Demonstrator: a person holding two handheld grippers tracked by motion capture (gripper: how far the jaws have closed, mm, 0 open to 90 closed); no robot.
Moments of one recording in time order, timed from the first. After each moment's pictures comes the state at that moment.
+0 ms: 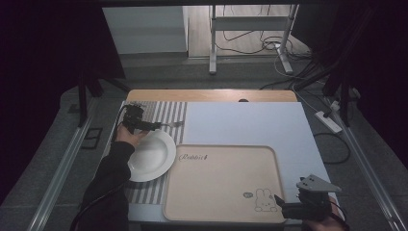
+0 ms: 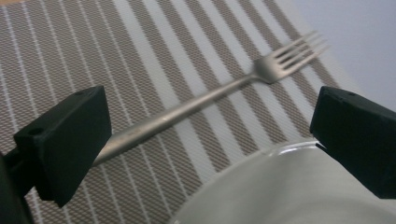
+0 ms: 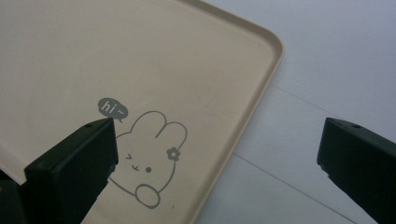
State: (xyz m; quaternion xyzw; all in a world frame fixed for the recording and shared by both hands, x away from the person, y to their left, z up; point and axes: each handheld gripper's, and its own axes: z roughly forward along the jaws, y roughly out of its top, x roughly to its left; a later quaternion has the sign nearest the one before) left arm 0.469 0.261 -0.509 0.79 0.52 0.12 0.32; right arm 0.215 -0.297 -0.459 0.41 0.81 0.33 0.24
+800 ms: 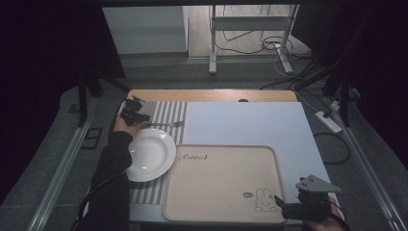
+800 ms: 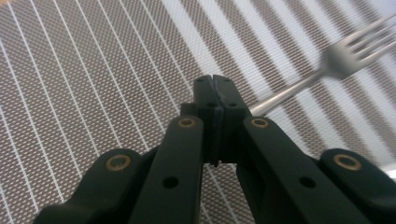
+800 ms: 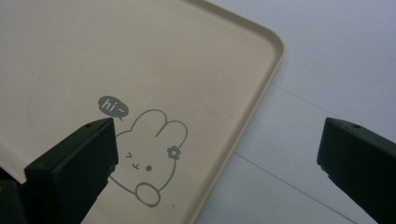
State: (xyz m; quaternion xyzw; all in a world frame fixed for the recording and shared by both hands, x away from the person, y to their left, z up) left arm 0.505 0.279 -0.516 0.82 0.51 0.10 0.26; right arm 0.214 -0.297 -0.459 0.41 0.82 0.33 0.24
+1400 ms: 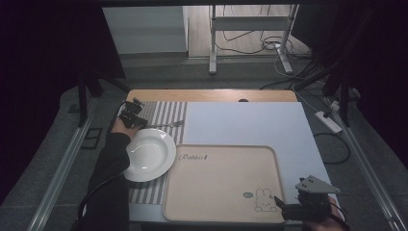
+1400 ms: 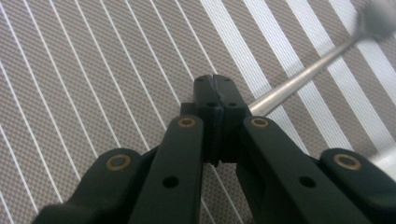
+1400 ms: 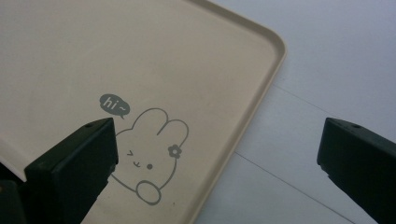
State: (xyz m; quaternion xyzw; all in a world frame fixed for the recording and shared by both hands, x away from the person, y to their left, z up) left arm 0.497 0.282 -0.520 0.83 0.51 0.09 0.20; right arm 0.213 -0.296 -0.459 0.40 0.82 0.33 0.24
